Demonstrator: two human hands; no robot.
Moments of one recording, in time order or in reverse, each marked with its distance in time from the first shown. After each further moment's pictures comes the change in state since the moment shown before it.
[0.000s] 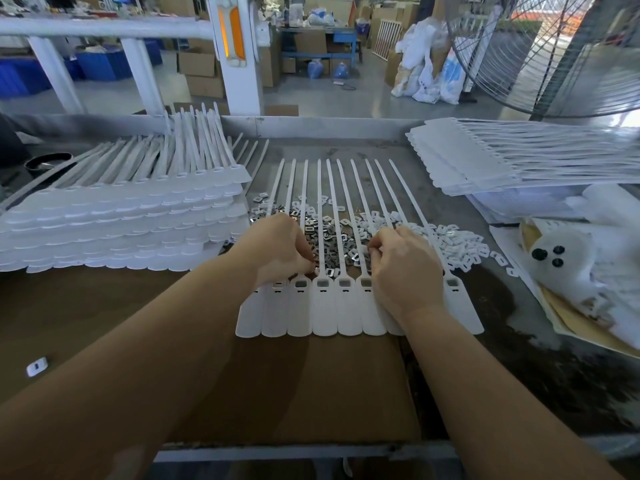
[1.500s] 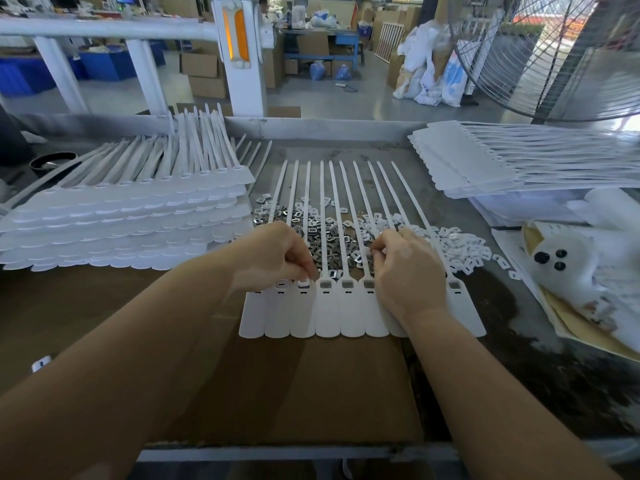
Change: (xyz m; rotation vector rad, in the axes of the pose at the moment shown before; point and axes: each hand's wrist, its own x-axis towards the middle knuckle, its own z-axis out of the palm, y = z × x) left_hand -0.012 -0.014 -0.011 -0.164 -0.195 0.188; right_hand -0.001 0.000 0.001 0.028 0.018 -0.010
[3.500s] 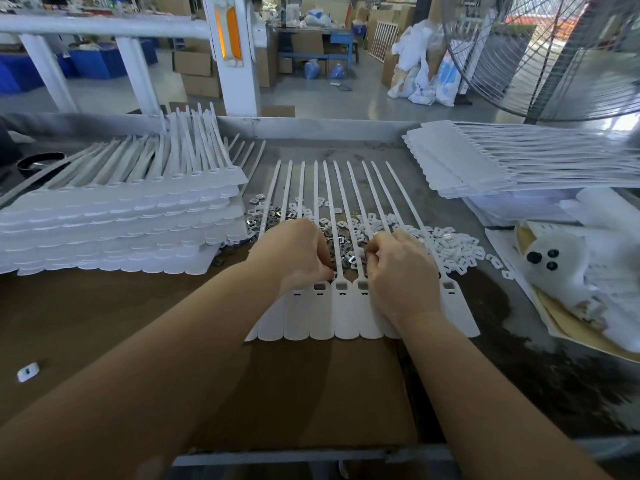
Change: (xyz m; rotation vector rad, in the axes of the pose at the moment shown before) left_hand 0.023 0.025 0.024 0.160 0.205 -0.119; right_hand -0.001 -0.003 -0.002 -0.023 -0.032 0.008
